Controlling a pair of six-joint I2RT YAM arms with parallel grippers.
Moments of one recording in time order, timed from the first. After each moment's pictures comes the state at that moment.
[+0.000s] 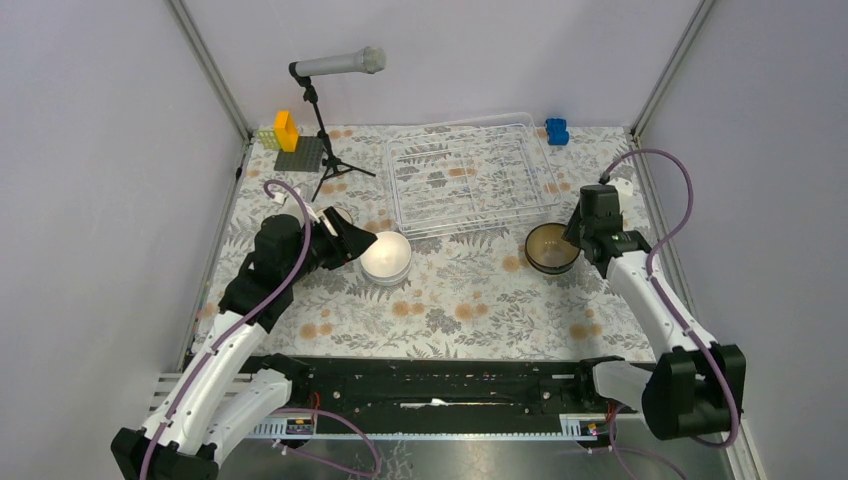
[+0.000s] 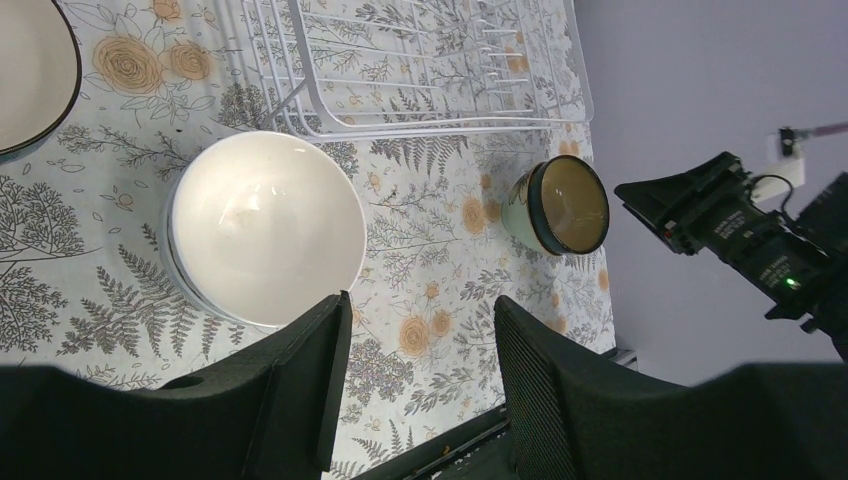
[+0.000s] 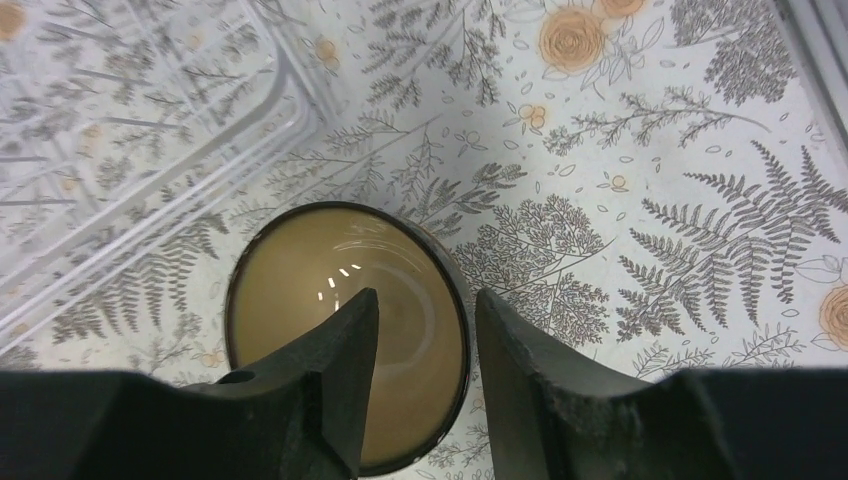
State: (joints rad) left arm -0.36 0.77 0.76 -0.37 0.21 -0.78; right arm 0.12 1.13 0.85 -0.46 0.33 0.43
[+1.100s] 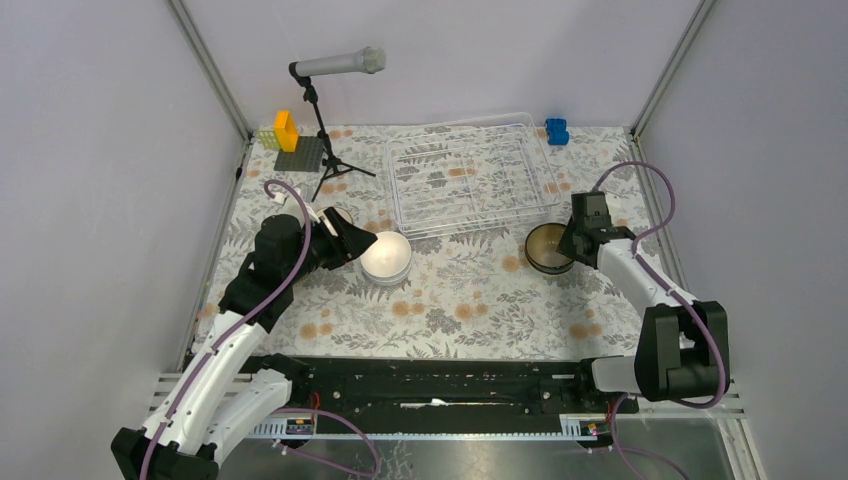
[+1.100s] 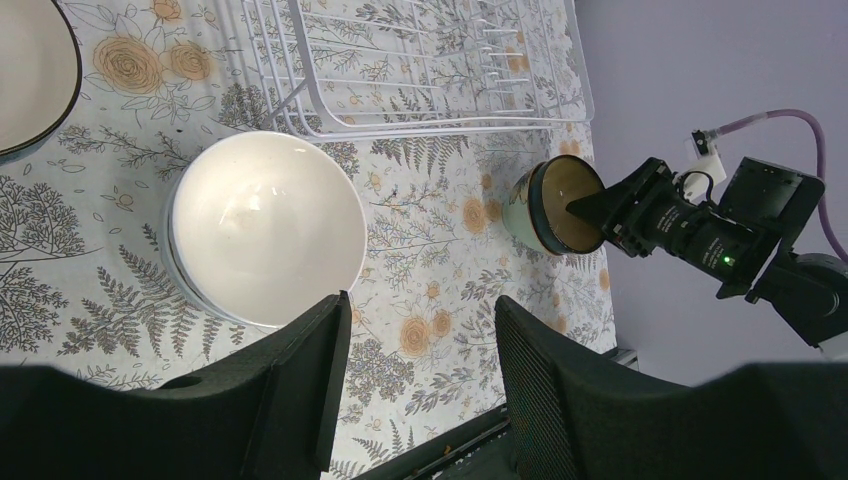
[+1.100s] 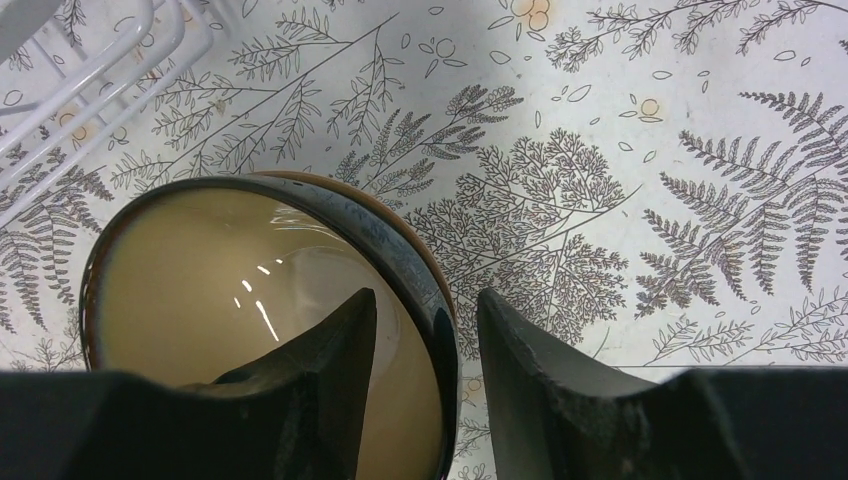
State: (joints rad) left arm -0.36 0.77 0.76 -0.37 0.21 -0.78; right arm 0.09 1.34 0.80 -0.45 0.29 0.46
